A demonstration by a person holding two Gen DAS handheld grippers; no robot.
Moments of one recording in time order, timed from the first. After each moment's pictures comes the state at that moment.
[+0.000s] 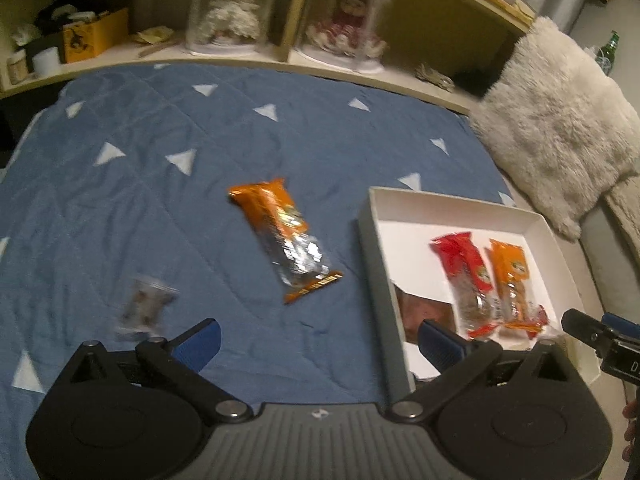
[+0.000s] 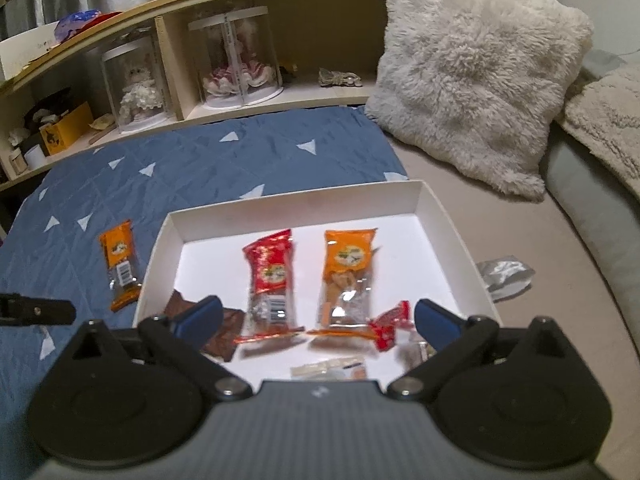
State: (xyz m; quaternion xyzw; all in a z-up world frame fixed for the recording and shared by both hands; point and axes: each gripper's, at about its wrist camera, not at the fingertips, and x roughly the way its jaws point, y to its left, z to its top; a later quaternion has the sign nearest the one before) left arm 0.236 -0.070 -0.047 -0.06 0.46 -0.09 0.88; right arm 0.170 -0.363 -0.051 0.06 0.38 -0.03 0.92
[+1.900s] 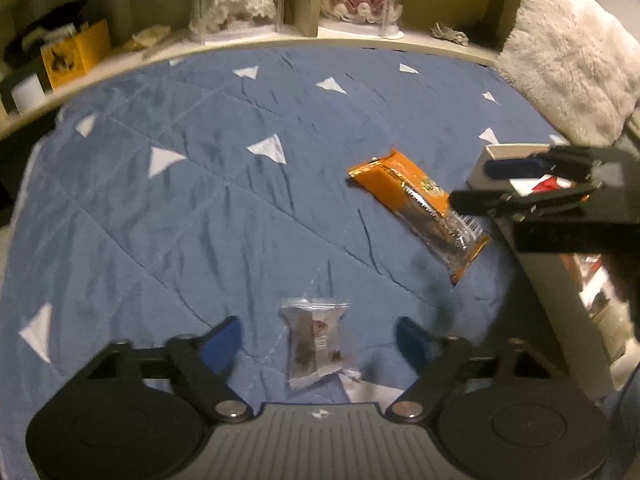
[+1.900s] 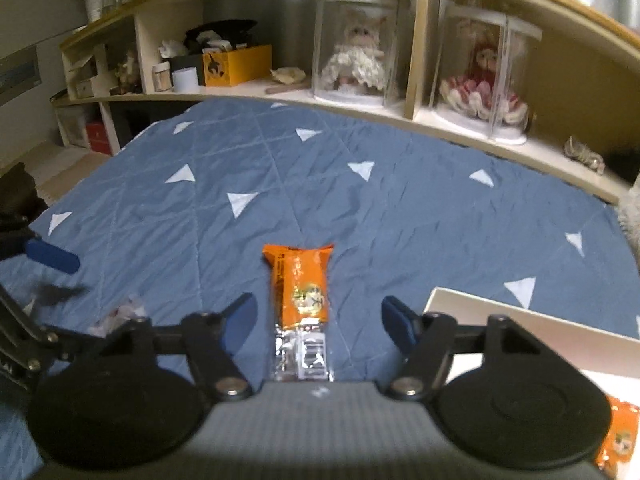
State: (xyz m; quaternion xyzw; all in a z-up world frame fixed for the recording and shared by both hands) left arm 0.288 0.043 -0.102 0.04 0.47 -0.14 0.87; right arm 0.311 -0.181 -0.095 -0.08 0.35 0.22 0.91
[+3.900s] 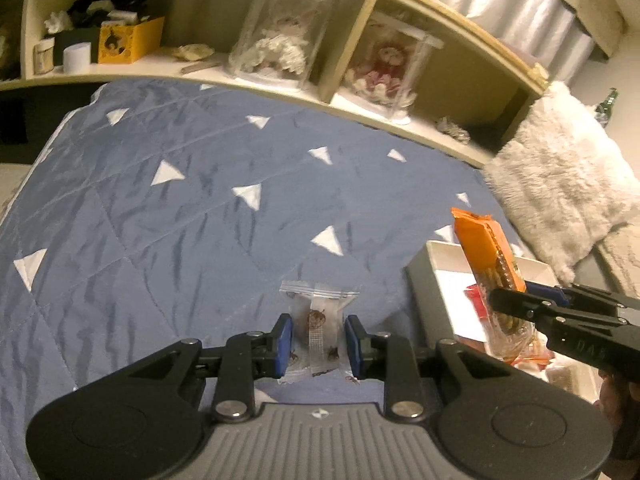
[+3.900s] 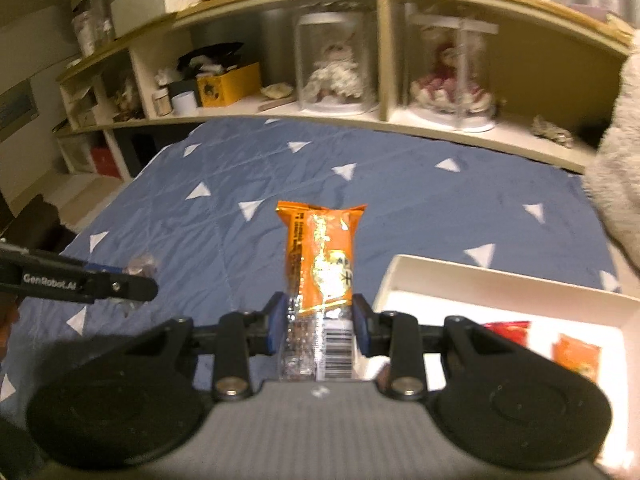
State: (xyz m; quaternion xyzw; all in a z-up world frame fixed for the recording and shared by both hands) left arm 0.241 0.023 -0.045 -0.11 0.41 -0.10 0.90; right arm 0.256 -0.230 -0.045 -0.02 0.36 0.20 0.91
